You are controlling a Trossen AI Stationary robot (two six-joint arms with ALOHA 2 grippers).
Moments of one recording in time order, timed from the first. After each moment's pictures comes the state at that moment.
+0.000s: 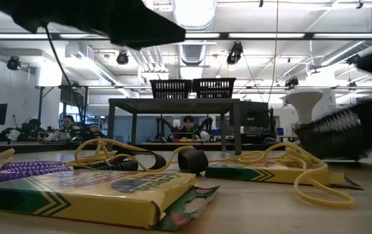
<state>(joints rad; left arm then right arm) -0.36 1.57 0.69 0.64 -0.42 0.22 0.76 1.36 0.80 -0.83 0.26 0.68</state>
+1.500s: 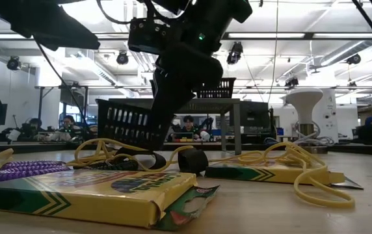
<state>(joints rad) -0.68 1.19 0.59 -0.04 -0.90 -0.37 0.19 2.15 1.65 -0.55 0.16 -0.08</state>
